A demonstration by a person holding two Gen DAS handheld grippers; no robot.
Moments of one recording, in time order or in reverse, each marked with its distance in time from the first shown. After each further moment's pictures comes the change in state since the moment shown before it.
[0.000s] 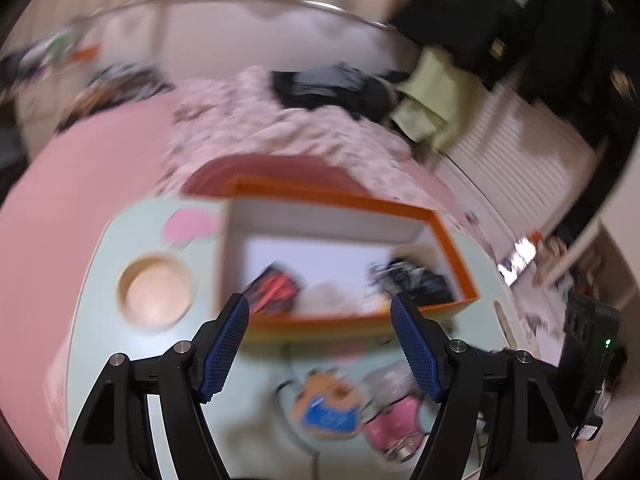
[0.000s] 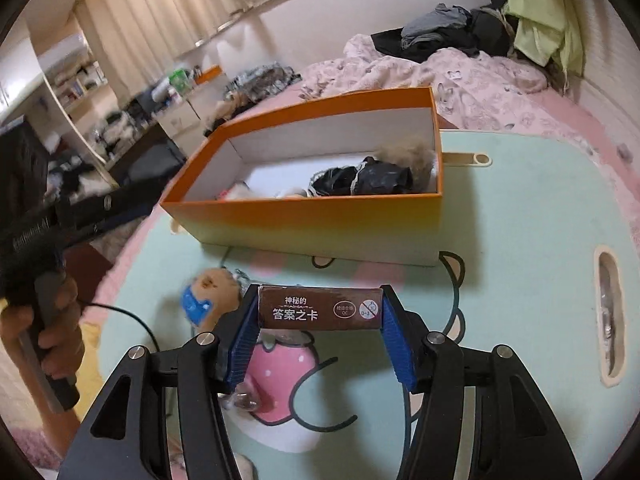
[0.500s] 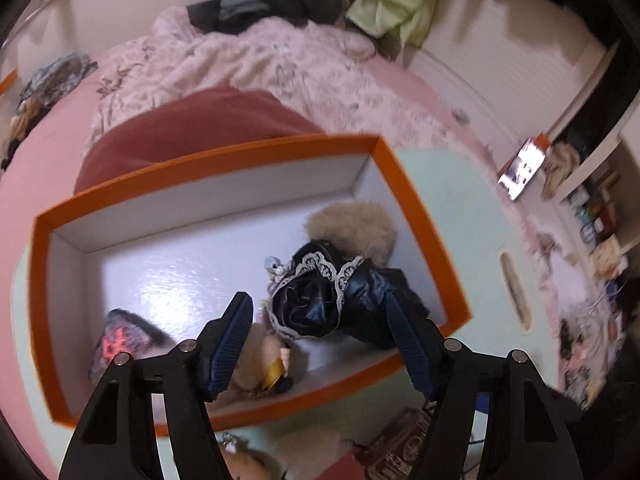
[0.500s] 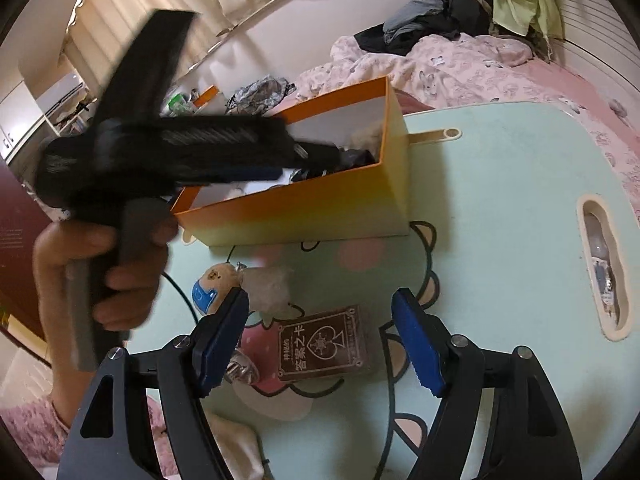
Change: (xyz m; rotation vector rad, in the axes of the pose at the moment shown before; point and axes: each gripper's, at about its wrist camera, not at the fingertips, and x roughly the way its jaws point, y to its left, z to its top) left arm 0.122 -0.090 0.019 0.196 0.350 0.000; right arm -0.022 -0.017 -0.016 0.084 -0.020 0.046
